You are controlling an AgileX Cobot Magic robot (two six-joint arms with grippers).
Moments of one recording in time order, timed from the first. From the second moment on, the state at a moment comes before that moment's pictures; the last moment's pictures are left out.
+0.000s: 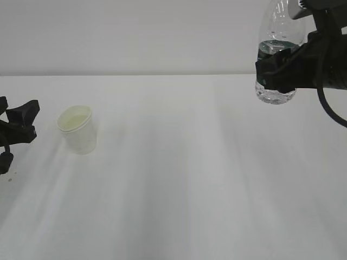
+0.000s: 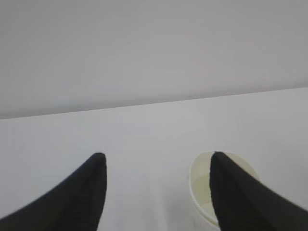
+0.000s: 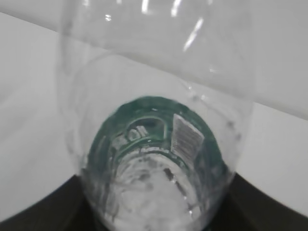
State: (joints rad) left arm -0.13 1.72 -0.38 0.03 -1.15 -0.02; right arm 0.30 1.36 -0.83 -0.89 -0.01 0.74
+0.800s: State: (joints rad) left arm -0.13 1.72 -0.38 0.03 -1.15 -0.02; right arm 0.11 1.36 -0.77 -0.88 -0.13 0.75
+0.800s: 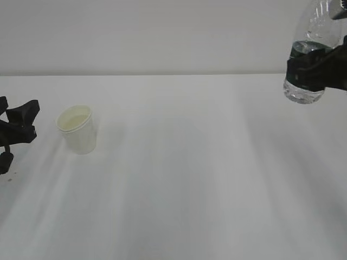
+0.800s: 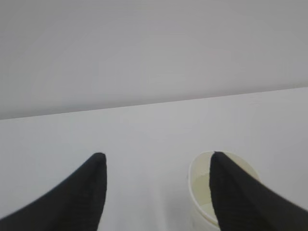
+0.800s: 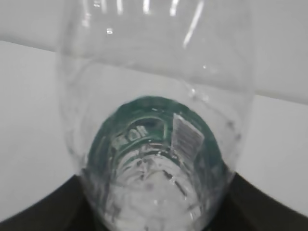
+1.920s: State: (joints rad) left arm -0.13 1.72 -0.38 0.03 -1.15 -0.02; right arm 0.09 1.35 -0.46 -0.12 -0.49 0.06
